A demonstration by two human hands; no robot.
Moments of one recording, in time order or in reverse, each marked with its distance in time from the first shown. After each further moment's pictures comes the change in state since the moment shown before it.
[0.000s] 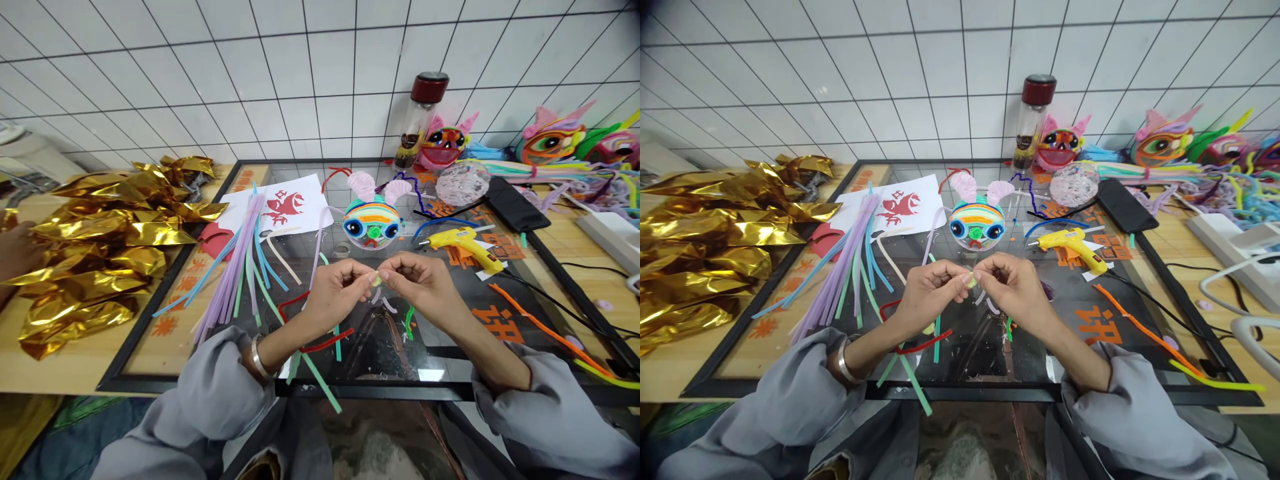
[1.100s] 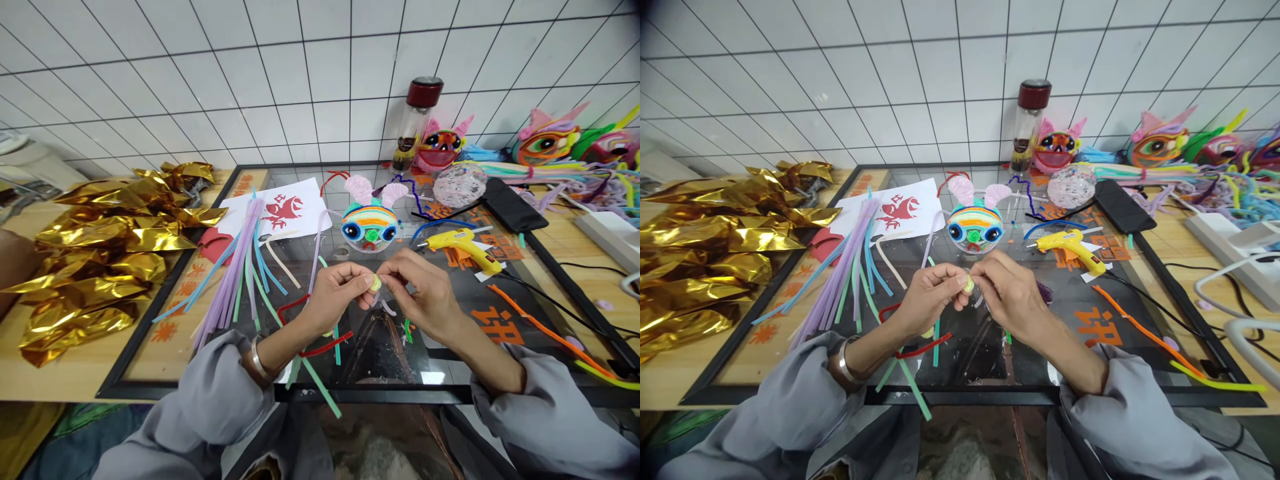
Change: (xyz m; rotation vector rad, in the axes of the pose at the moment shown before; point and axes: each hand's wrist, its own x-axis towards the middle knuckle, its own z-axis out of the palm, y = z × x) left_hand 0.001 0.005 0.003 -0.378 -0.084 -0.181; right_hand -0.003 -0.004 -0.001 -0.493 0.069 -0.611
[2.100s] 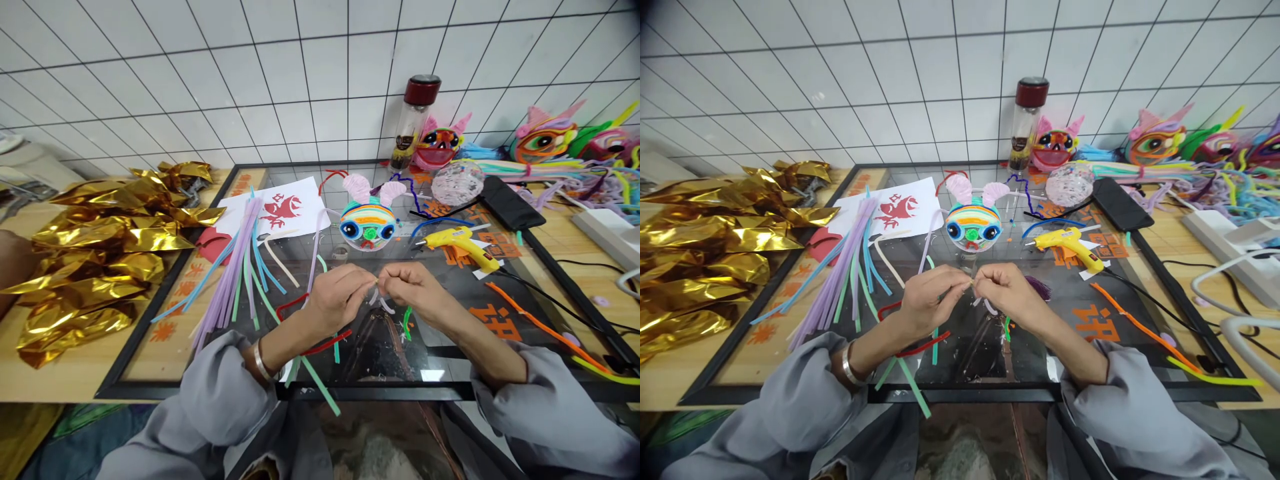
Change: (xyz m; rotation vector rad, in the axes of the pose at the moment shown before) left_hand -0.002 -0.005 -0.014 0.910 -0.079 0.629; right_hand 0.001 0.007 0.005 0.720 -0.286 0.776
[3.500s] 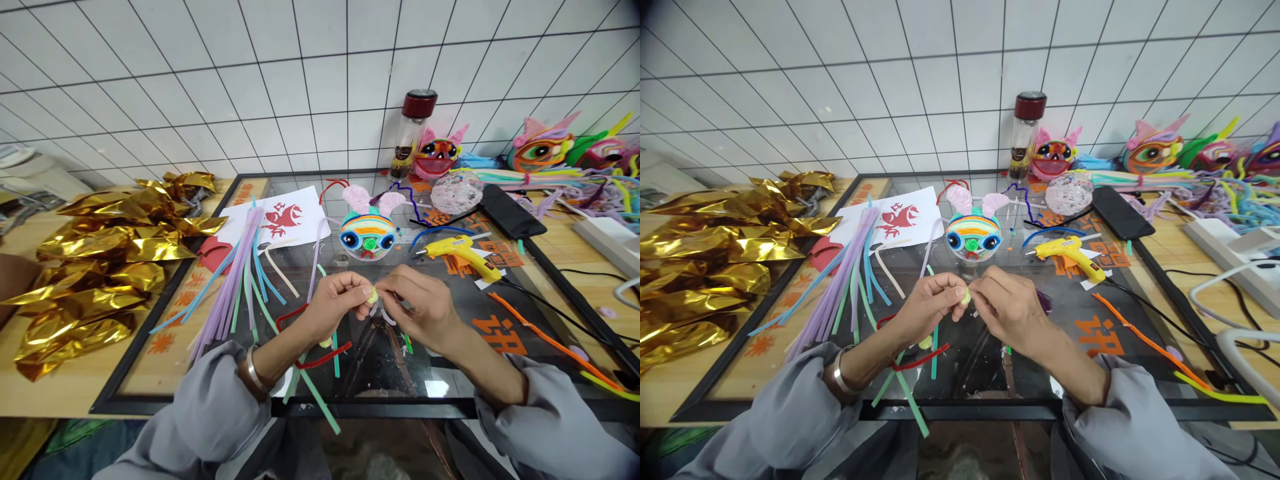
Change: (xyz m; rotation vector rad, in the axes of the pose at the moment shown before) left_hand 0.008 0.005 0.003 -0.977 -0.017 -0.659; right_hand -0.008 0.001 -0.001 -0.909 0.303 -0.851
